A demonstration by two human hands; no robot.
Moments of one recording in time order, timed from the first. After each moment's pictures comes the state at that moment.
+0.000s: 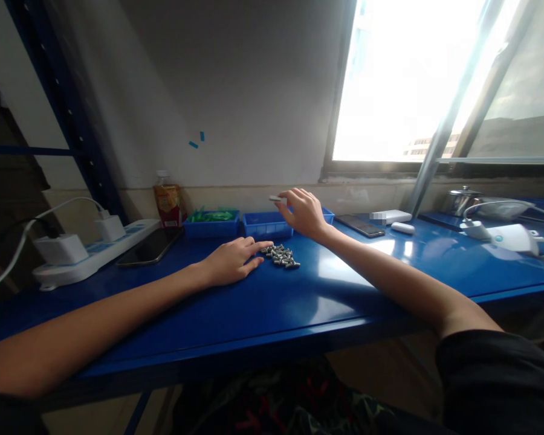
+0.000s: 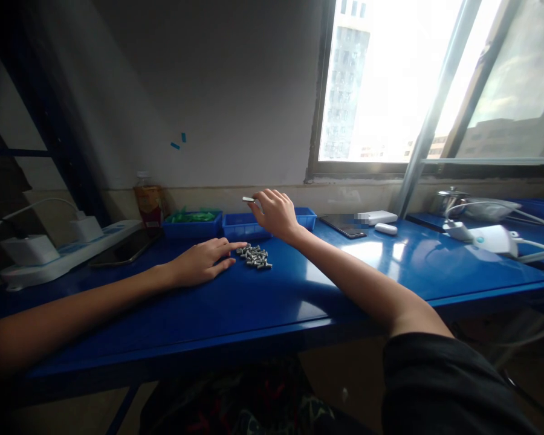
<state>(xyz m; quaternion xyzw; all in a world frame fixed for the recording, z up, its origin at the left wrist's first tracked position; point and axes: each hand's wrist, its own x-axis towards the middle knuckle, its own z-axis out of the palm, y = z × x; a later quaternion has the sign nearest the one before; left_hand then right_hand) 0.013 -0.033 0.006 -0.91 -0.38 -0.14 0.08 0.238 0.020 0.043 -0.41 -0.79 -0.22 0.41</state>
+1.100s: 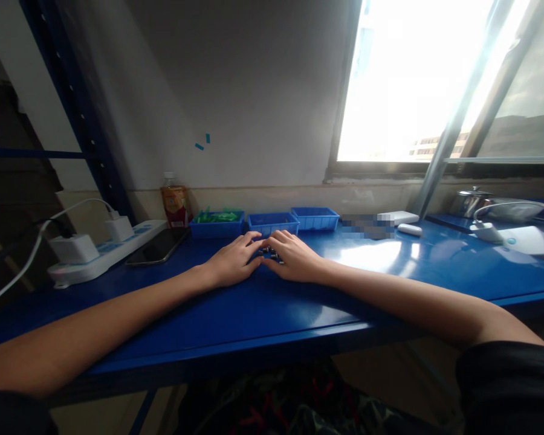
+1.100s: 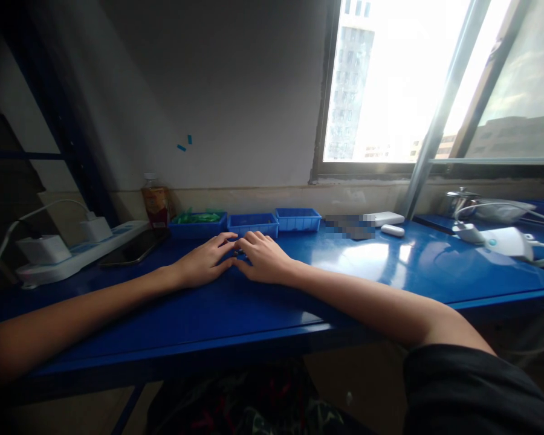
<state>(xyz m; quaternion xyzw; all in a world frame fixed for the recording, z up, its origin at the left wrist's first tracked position) 0.006 -0.027 -0.002 -0.90 -0.38 -0.18 0.08 0.210 -0.033 0.000 -0.31 -0.91 -0.09 0.25</state>
